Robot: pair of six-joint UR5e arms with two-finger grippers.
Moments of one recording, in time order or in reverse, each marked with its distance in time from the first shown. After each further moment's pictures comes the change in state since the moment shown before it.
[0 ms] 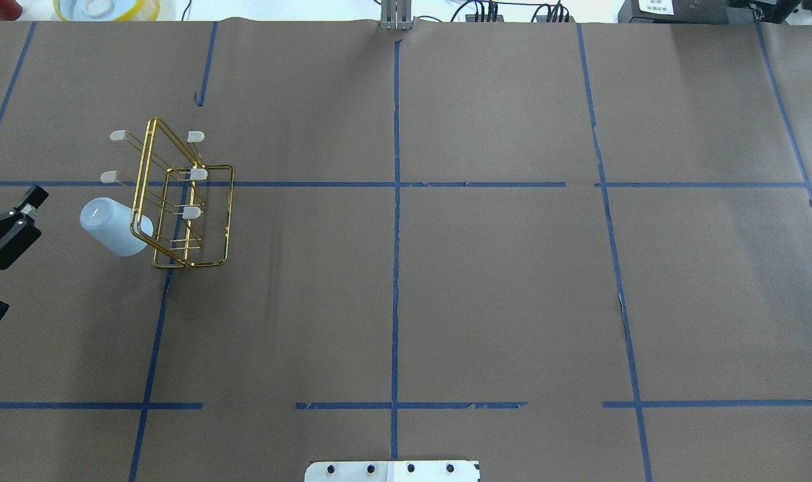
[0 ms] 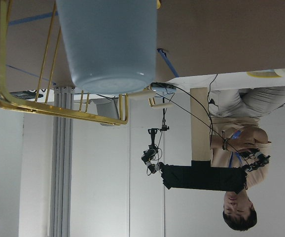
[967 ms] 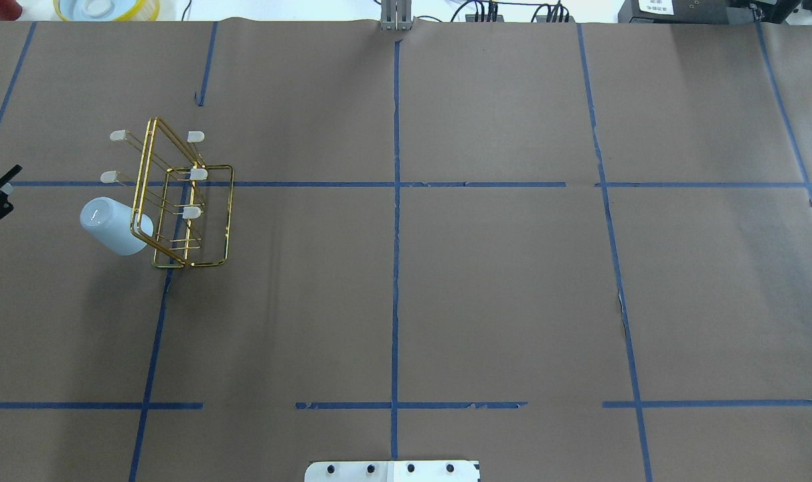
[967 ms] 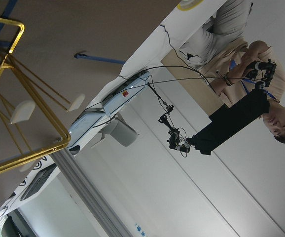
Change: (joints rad) left arm -0.254 -0.009 0.026 0.108 -0.328 0.712; right arm 0.000 0.000 0.000 0.000 0.000 0.000
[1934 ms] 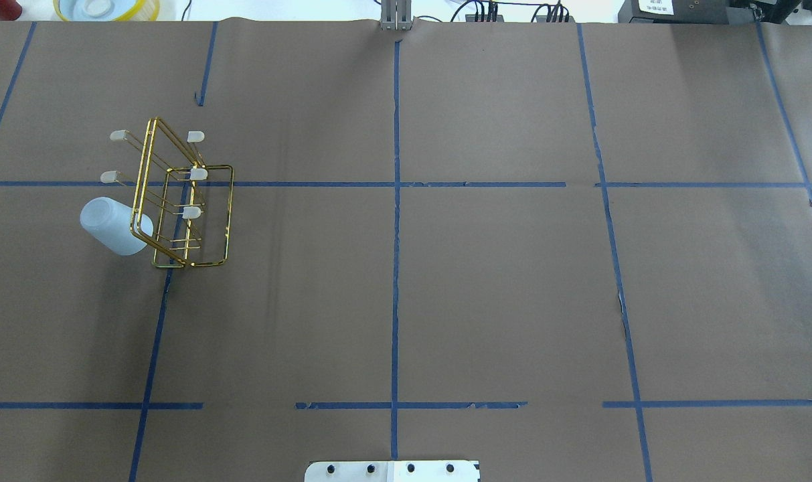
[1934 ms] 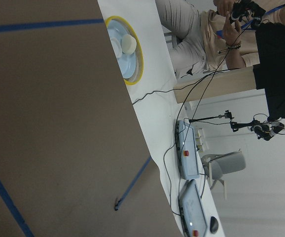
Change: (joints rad) left arm -0.410 -0.024 0.027 0.355 -0.579 0.934; right arm 0.000 0.000 0.000 0.000 0.000 0.000
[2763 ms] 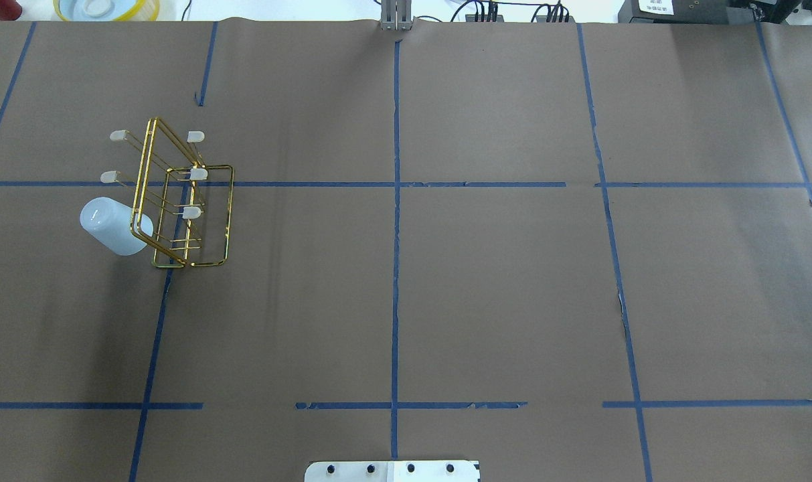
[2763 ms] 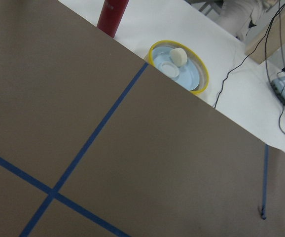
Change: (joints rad) left arm -0.256 -0.044 0.007 0.577 -0.358 0.917; right arm 0.000 0.000 0.000 0.000 0.000 0.000
